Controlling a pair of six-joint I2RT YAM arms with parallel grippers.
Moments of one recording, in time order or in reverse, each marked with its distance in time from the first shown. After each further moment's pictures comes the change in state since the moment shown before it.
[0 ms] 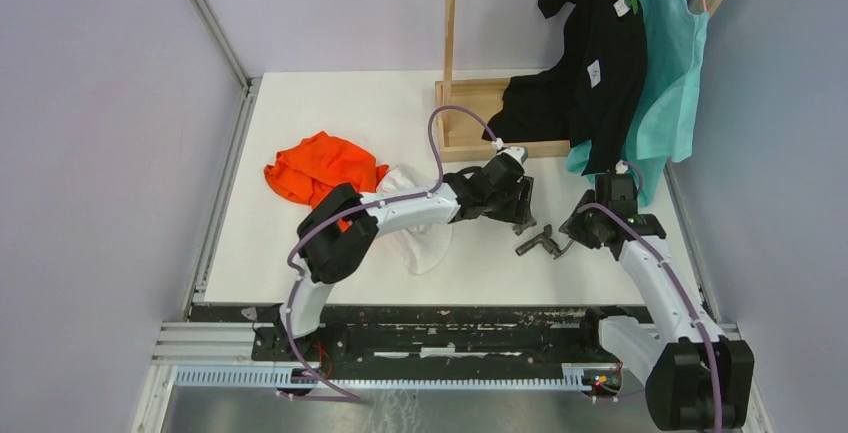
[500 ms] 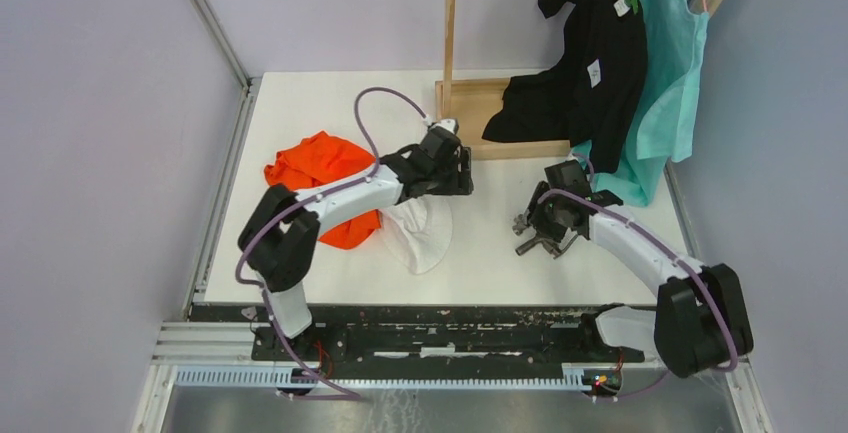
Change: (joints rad) left arm 0.203 -0.203 -0.186 -0.090 -0.074 0.026; right arm 0.253 0.220 0.063 0.095 -0.020 0.134
